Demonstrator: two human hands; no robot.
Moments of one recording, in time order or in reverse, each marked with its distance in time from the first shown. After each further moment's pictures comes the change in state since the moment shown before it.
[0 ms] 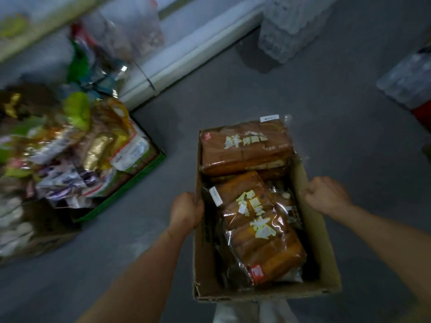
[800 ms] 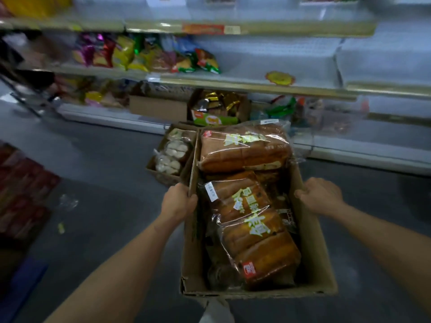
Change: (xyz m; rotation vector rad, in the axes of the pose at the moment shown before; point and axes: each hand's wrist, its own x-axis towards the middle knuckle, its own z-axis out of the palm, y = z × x) left_hand -0.252 -0.258 -0.277 -0.400 0.630 -0.448; right_hand -0.162 -0.441 -0.138 -0.293 0.176 -0.775
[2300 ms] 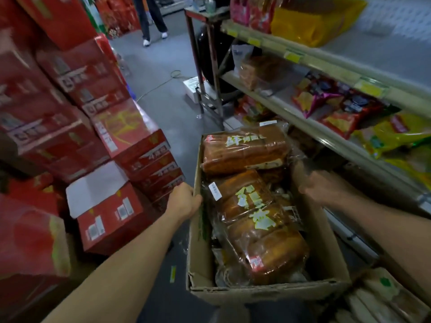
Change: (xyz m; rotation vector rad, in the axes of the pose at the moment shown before) left_hand 0.518 -0.598 -0.602 -0.191 0.327 -0.643; right_hand 0.488 -1.087 0.020 -0.110 -0.264 -0.632
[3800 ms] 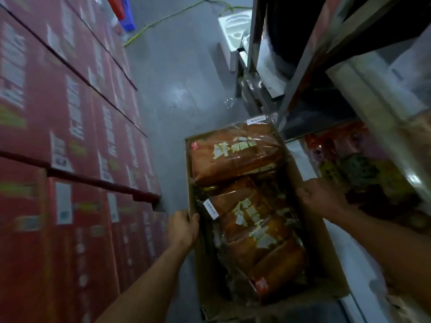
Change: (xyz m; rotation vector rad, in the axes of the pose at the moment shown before) left_hand 0.775 -0.075 0.138 -0.358 -0.034 -0.565; right_hand 0.880 -0.219 0.136 -0.257 -0.171 -0.318
